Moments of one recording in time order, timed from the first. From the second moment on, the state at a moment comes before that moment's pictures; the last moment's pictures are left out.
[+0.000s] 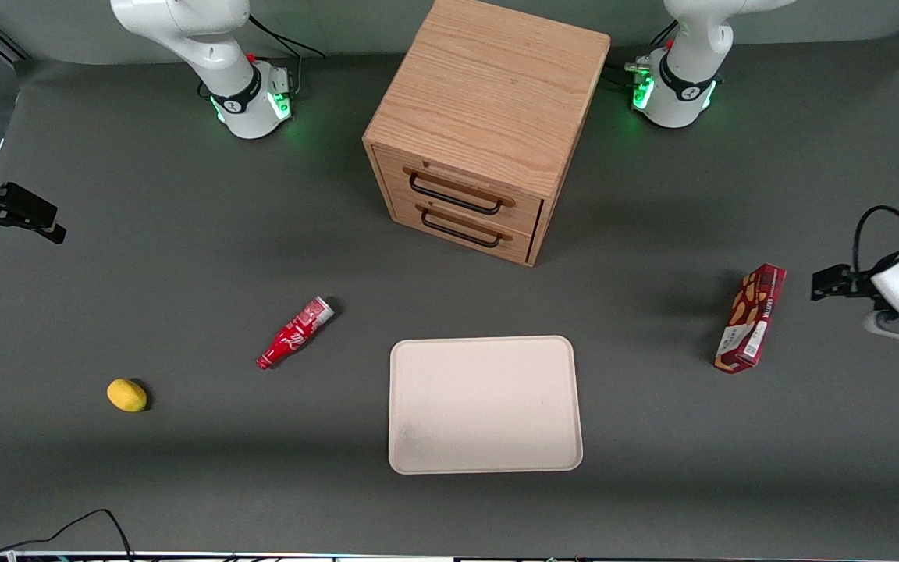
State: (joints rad) arm 0.10 0.22 0.02 -1.80 0.03 1.99 0.45
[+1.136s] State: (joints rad) arm 0.06 0.30 0.02 -2.21 0.03 2.62 0.55
